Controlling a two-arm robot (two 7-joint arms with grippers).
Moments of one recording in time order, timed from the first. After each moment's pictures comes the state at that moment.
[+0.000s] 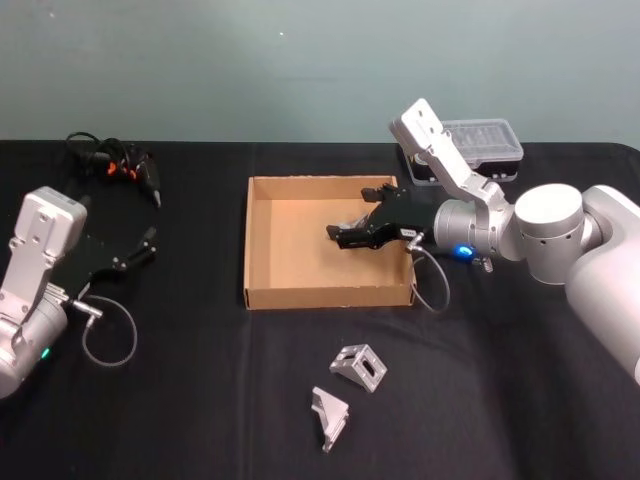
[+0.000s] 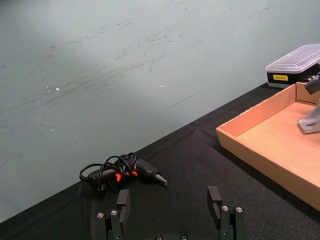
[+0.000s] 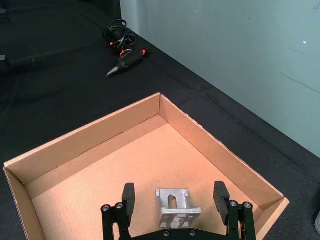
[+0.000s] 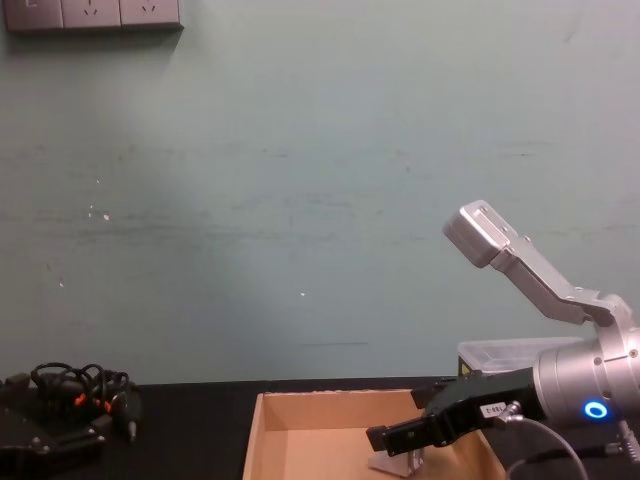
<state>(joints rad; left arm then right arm) -0.20 0.60 0.45 -1.41 -0.25 -0.12 0.03 0.81 0.21 -0.60 -0.71 0.20 0.07 0.64</state>
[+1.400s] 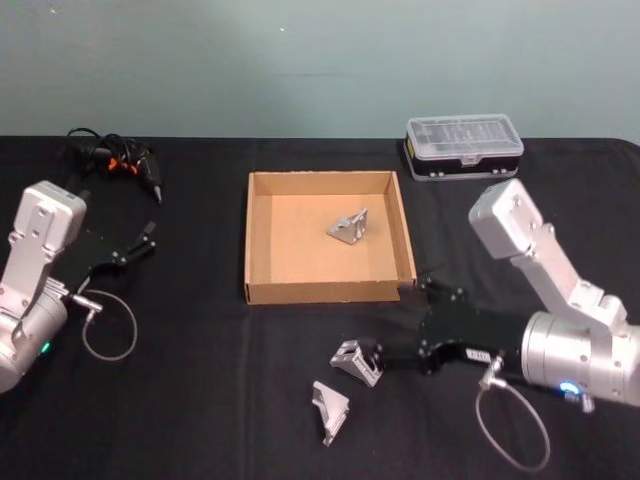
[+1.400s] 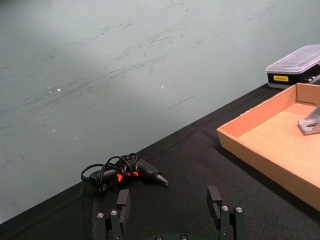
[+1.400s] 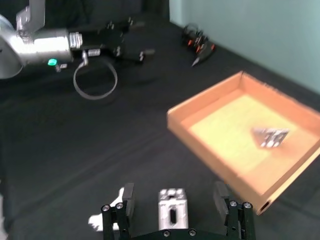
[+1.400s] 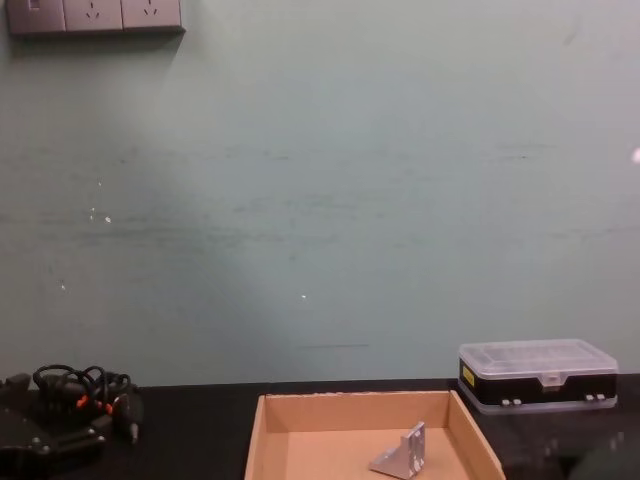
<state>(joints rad) -0.20 0.60 0.45 -1.41 -0.25 -0.12 0.03 0.15 0.69 -0.44 -1.86 0.42 0.45 0.49</state>
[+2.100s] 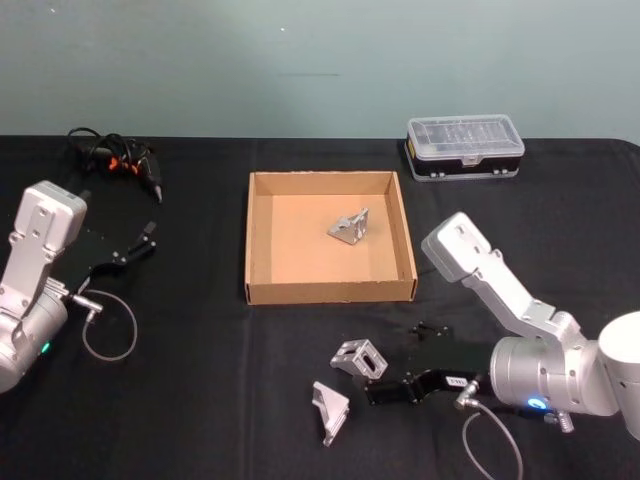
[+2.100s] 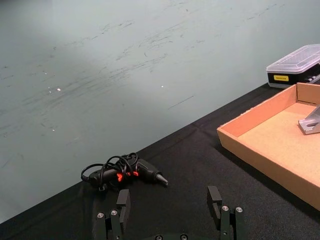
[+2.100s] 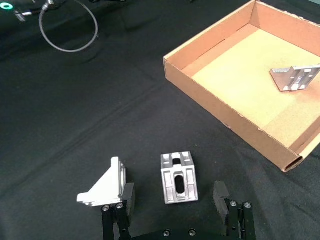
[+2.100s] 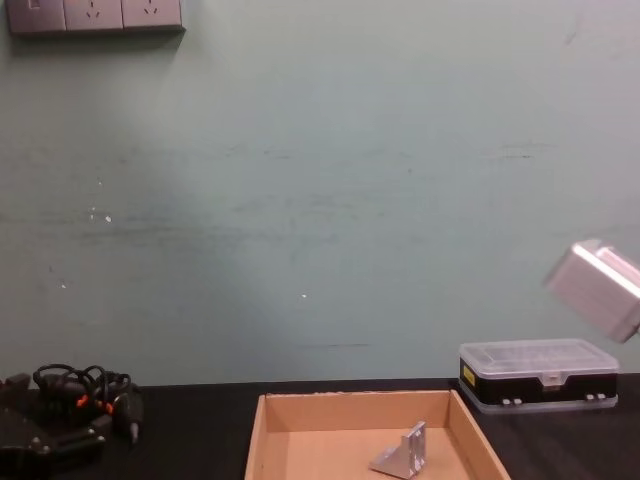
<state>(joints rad) -0.20 0.60 0.45 -1.41 -0.25 -0.12 0.03 0.21 0.64 -0.54 -1.78 0.42 0.63 0.42</state>
